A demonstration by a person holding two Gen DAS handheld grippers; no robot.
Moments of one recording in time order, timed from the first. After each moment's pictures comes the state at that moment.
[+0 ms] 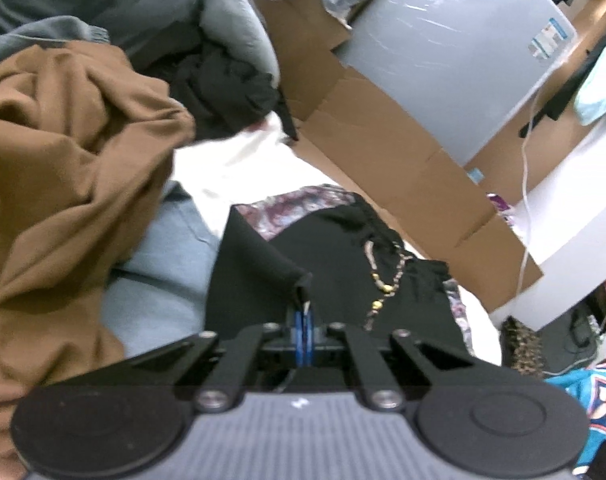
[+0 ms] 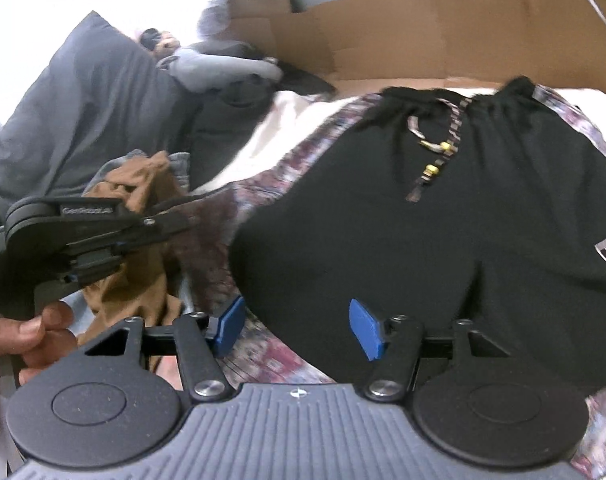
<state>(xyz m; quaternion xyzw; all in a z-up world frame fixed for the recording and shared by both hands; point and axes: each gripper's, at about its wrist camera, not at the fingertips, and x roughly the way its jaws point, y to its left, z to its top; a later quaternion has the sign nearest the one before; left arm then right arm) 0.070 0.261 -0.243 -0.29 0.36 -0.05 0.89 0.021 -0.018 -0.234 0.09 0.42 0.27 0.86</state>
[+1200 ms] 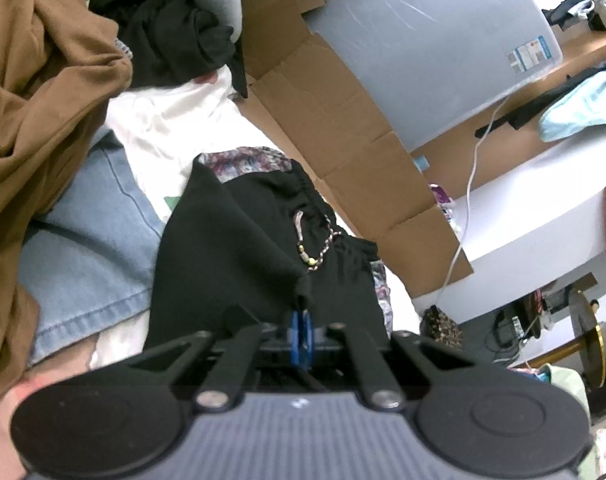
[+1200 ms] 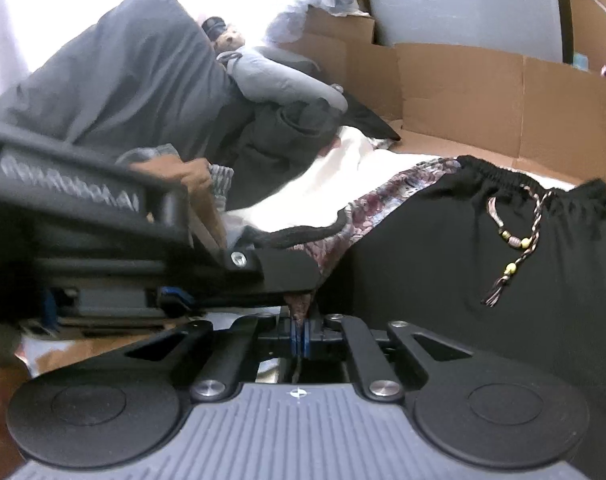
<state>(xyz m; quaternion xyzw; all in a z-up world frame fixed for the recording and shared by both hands) 0.081 0.260 -0.242 -0.38 0.39 -0.14 0.83 0.052 0.075 -0.234 0.00 0.34 0.31 0.89</state>
